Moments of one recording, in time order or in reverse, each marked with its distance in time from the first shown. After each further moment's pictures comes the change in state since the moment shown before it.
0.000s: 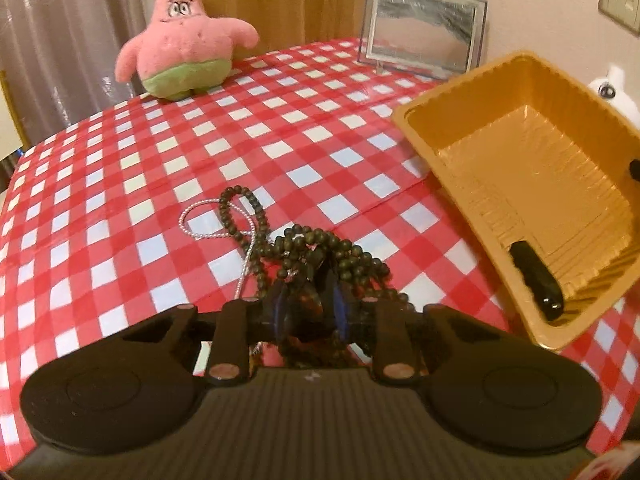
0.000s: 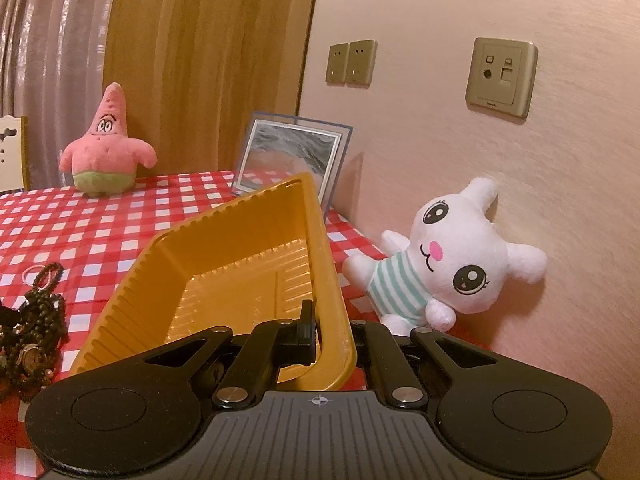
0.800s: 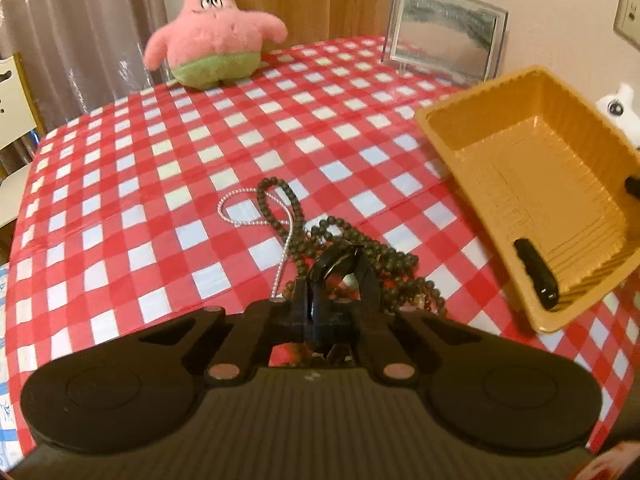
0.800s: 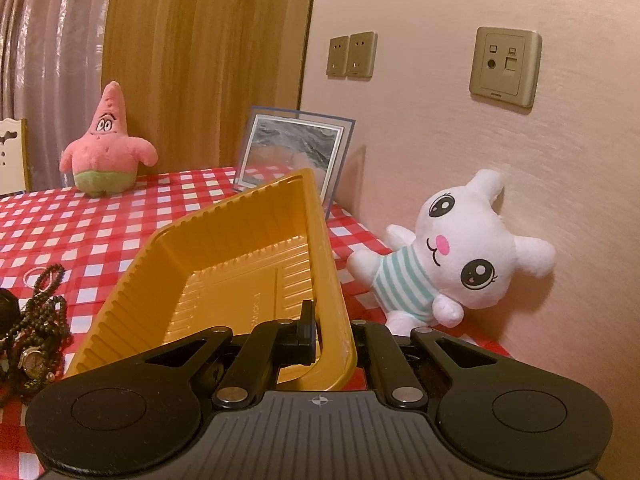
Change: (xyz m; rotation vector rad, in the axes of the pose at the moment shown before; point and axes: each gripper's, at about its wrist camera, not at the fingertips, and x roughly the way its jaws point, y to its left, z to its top) left arm -0.035 0.026 0.003 -0.061 0.022 0.017; right arm 0.006 -0.001 -0.001 0.014 0.012 0.015
